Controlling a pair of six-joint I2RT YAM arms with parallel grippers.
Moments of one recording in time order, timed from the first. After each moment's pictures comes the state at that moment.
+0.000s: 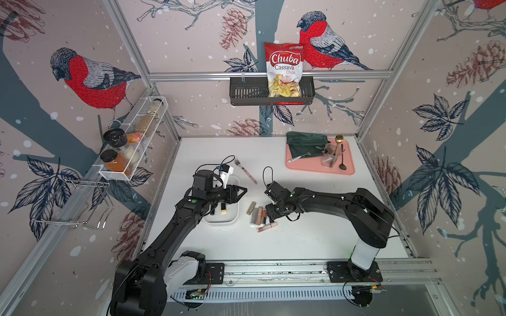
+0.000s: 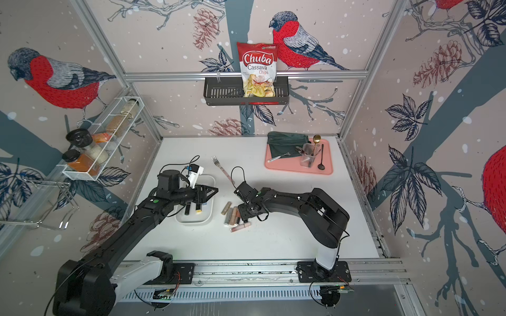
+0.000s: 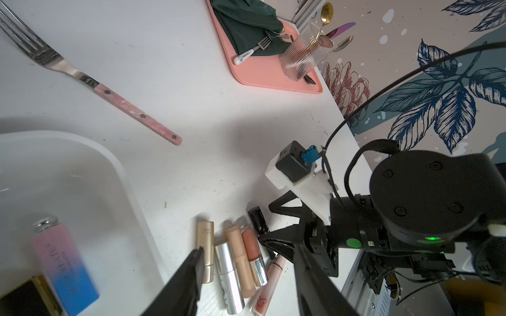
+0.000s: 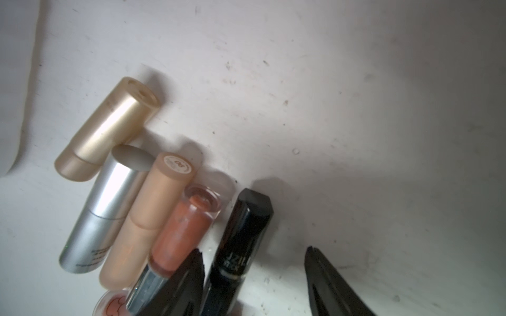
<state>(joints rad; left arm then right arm) -0.22 1.06 0.66 -0.25 0.66 -0.26 0.98 1.79 1.07 -0.48 0.01 0.47</state>
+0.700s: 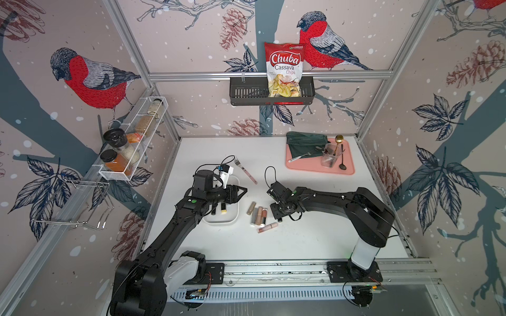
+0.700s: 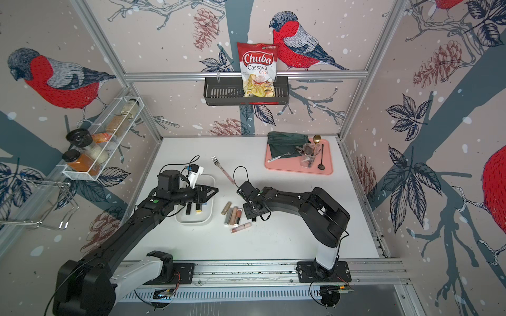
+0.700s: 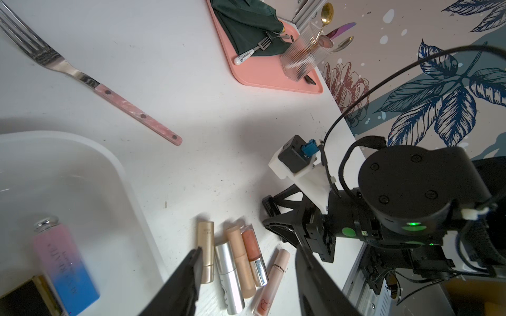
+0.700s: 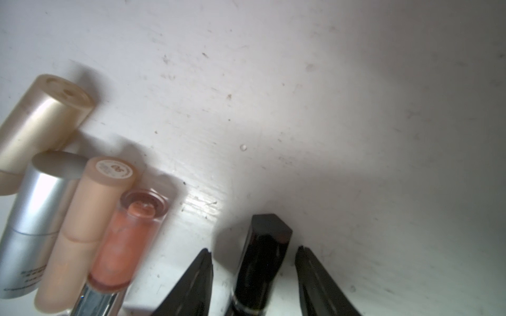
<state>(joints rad) -0.22 1.06 0.66 -0.25 0.66 -0.26 0.96 1.78 1.04 -0.51 0.08 0.47</state>
